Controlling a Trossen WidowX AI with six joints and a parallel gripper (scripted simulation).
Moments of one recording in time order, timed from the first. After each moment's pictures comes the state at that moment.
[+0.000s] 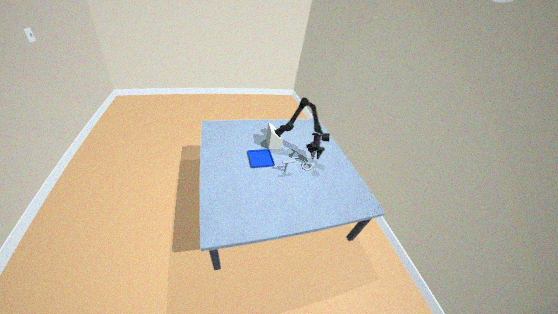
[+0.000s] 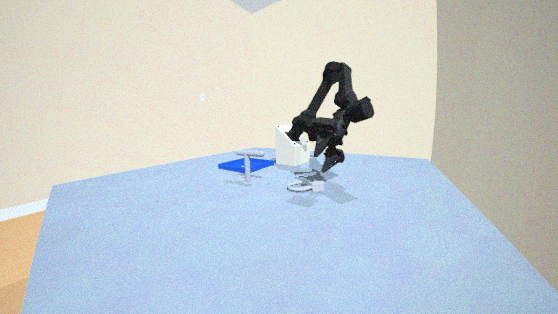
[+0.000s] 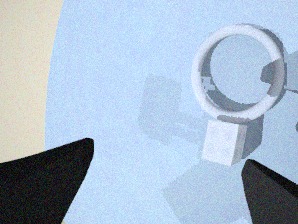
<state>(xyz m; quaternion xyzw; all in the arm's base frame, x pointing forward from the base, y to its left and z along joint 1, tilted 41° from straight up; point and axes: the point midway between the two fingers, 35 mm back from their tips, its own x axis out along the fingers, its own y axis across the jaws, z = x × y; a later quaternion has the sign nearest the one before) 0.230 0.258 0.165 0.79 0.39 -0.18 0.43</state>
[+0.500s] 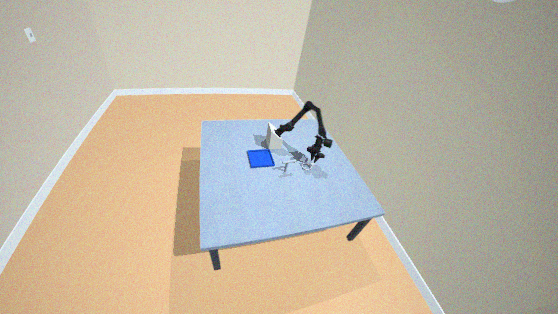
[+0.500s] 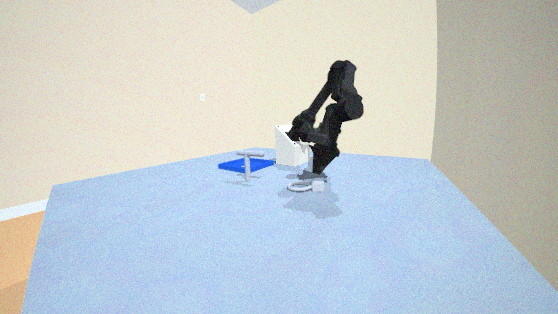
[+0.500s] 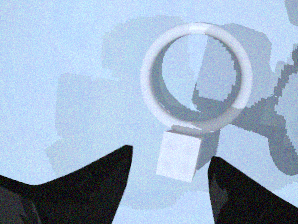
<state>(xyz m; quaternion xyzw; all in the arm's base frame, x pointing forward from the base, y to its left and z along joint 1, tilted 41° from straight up) 0.238 0.266 0.144 0.67 0.55 -0.23 0.45</state>
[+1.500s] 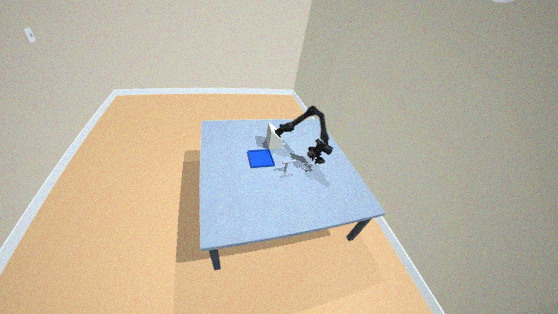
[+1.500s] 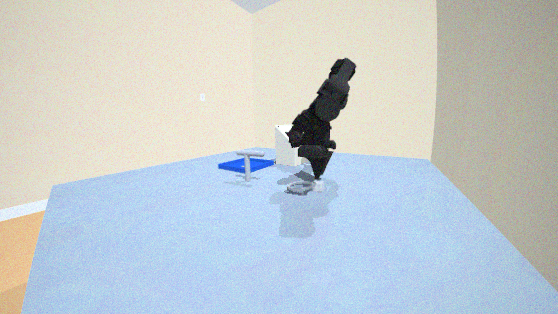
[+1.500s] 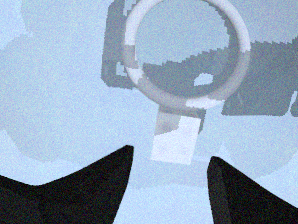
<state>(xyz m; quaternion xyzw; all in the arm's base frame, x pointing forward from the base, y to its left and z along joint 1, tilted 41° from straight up) 0.250 0.274 0.142 0.58 0.70 -0.21 0.36</state>
